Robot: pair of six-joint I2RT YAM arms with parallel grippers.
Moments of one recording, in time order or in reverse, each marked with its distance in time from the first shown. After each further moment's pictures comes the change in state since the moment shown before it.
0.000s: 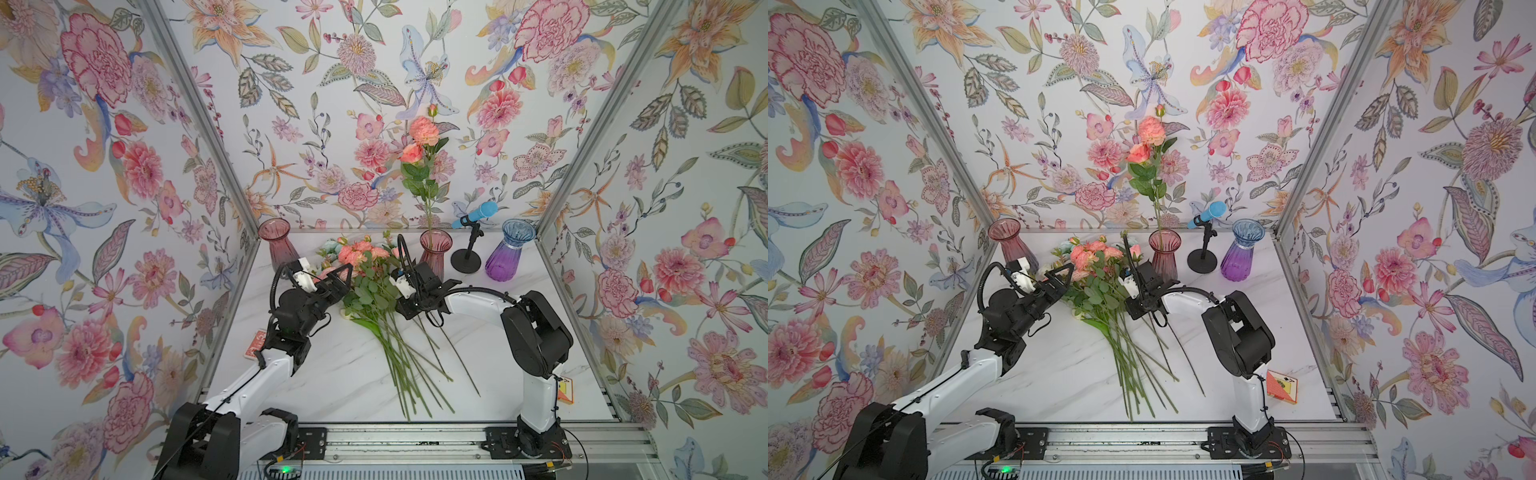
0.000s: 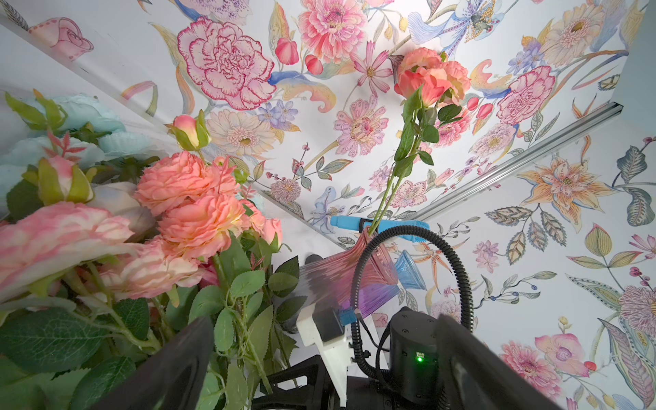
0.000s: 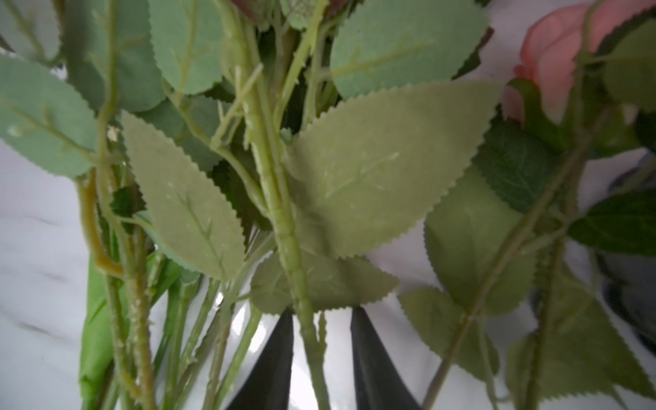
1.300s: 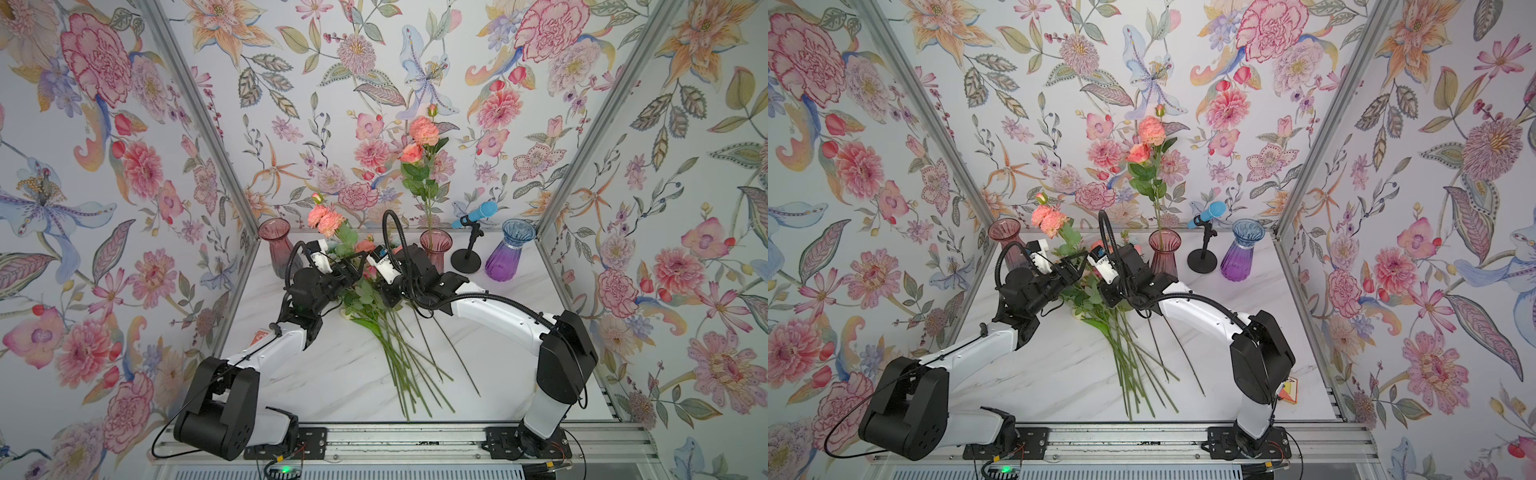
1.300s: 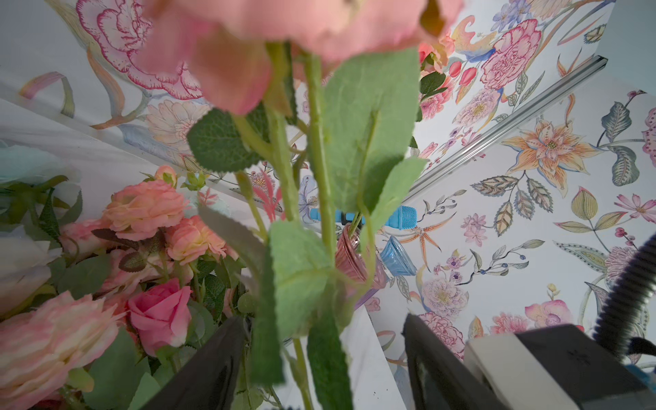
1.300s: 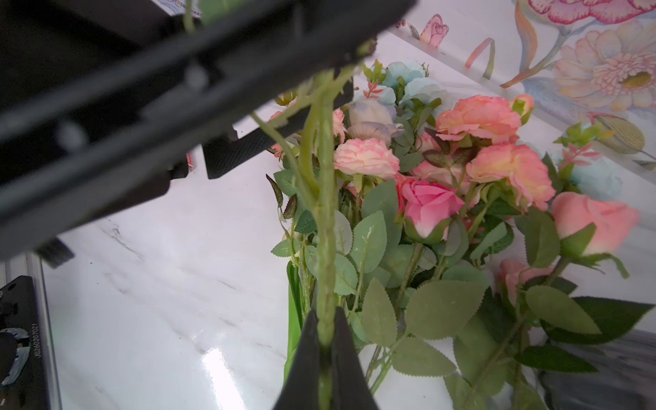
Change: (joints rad) left arm -0.040 0.243 0.195 0.071 0.087 0.063; right arm 0.160 -0.195 0.153 -0.002 0.026 -0.008
